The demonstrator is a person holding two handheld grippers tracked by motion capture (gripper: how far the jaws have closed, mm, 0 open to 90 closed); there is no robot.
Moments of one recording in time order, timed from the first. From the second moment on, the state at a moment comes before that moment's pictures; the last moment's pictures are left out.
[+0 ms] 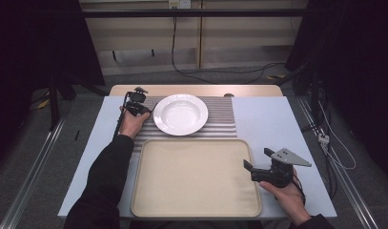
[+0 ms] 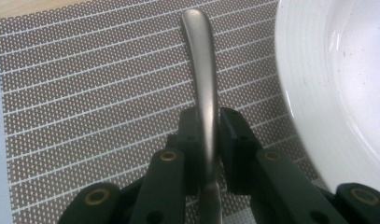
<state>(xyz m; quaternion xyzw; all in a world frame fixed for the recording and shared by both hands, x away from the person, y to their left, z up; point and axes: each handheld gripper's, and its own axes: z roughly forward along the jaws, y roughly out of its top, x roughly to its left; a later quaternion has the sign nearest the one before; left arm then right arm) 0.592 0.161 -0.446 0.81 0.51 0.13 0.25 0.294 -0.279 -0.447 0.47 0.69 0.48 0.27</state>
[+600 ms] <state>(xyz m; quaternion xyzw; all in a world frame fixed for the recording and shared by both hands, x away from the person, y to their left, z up) 0.591 0.160 -0.445 0.81 0.51 0.13 0.25 0.293 -0.278 -0.446 0.47 0.69 0.47 0.27</state>
